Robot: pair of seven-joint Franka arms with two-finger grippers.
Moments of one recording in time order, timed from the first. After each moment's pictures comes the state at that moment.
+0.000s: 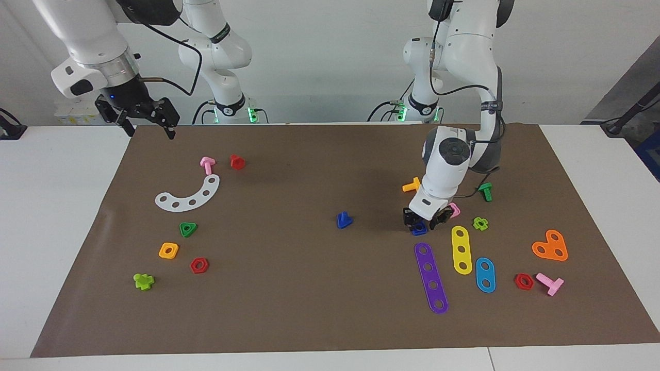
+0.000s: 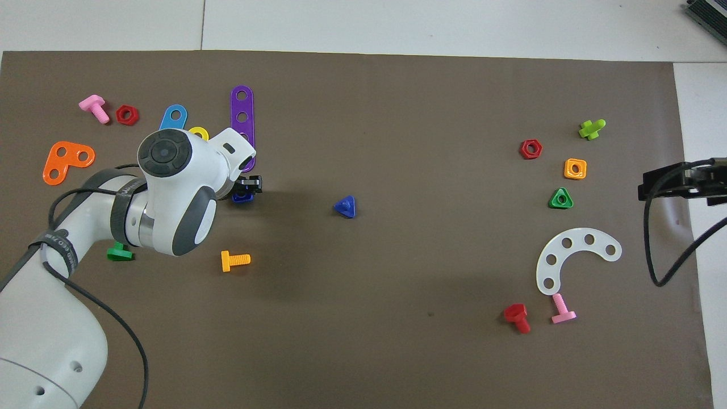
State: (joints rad) left arm -0.24 0.34 -0.08 -1.97 0.07 2.37 -0.31; right arm 0.01 -0.03 -0.04 -1.58 -0.03 1.53 0.08
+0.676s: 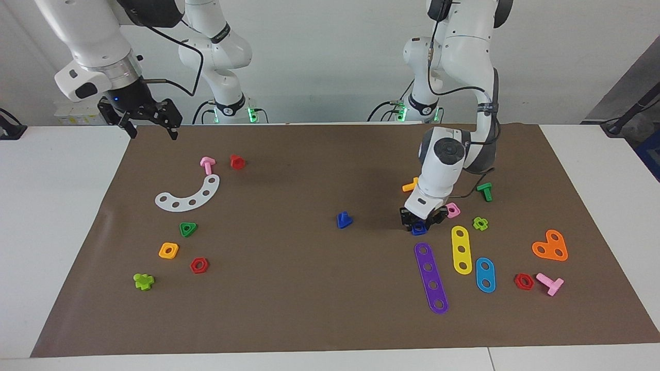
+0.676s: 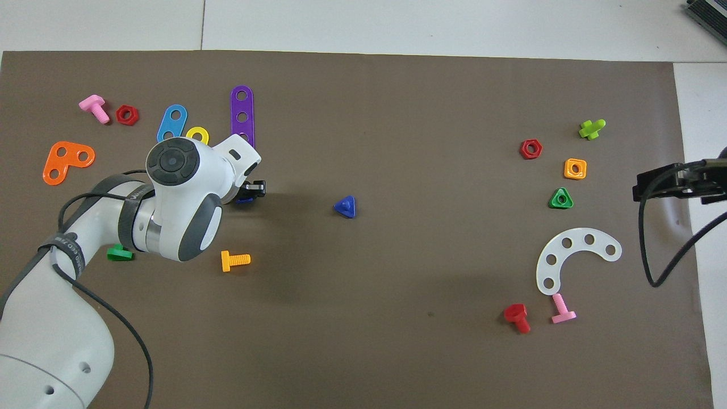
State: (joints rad) left arm -0.25 0.34 -0.07 -2.00 0.08 2.40 -0.31; right arm 0.02 -0.02 -0.04 -1.58 -0.03 1.52 0.05
